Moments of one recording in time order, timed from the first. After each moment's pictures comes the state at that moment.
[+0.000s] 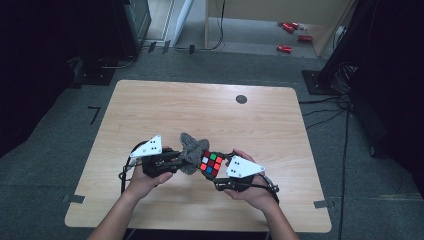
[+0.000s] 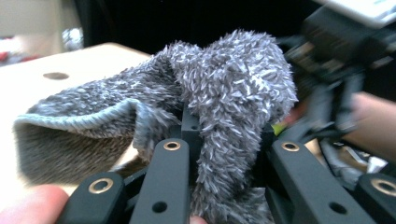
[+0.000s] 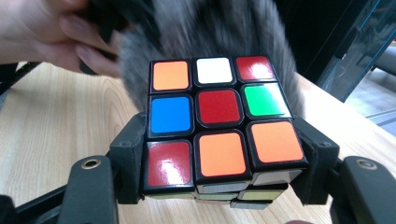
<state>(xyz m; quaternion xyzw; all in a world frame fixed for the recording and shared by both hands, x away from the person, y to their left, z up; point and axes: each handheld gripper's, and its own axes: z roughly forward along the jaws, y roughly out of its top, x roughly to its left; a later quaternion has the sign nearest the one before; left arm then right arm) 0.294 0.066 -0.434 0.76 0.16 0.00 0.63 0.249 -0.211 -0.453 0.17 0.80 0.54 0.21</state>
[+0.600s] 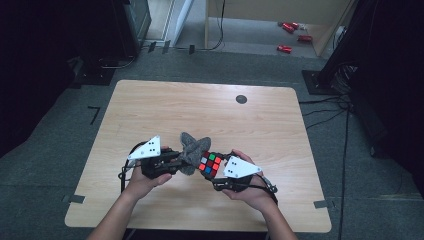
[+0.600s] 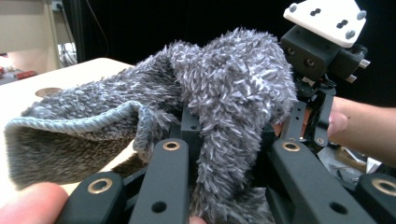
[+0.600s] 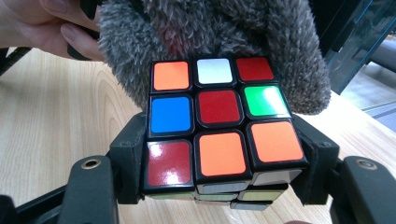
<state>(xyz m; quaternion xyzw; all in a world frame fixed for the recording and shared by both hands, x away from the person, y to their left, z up) 0.293 0.067 -0.434 0.76 0.16 0.01 0.63 0.249 -0.207 -0.454 0.17 0.80 0.53 0.22</state>
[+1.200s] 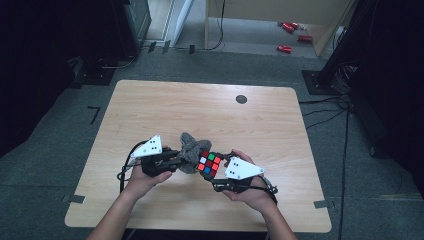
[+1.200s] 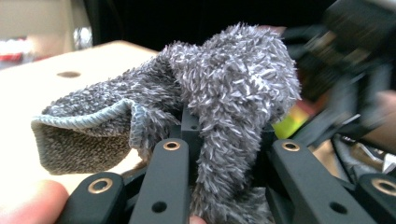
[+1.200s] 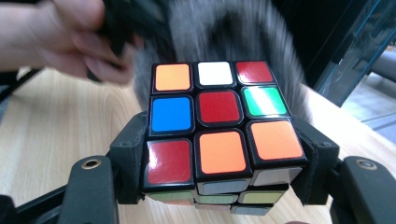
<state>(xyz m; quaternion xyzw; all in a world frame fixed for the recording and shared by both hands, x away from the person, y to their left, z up) 0.302 0.070 -0.446 0.77 0.19 0.01 0.61 0.243 -0.206 -0.445 0.16 0.79 0.55 0.22</state>
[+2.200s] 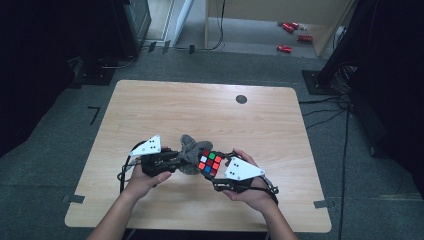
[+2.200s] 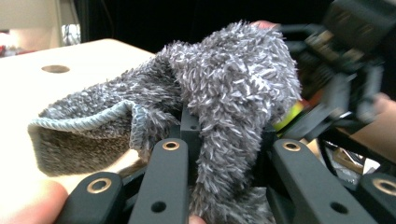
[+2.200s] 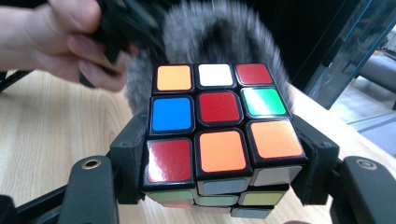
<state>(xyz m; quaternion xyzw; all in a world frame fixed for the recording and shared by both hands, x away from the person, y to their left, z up) 0.302 0.072 -0.448 0.76 0.18 -0.01 0.62 0.241 -0.207 -0.441 0.16 0.79 0.54 0.24</state>
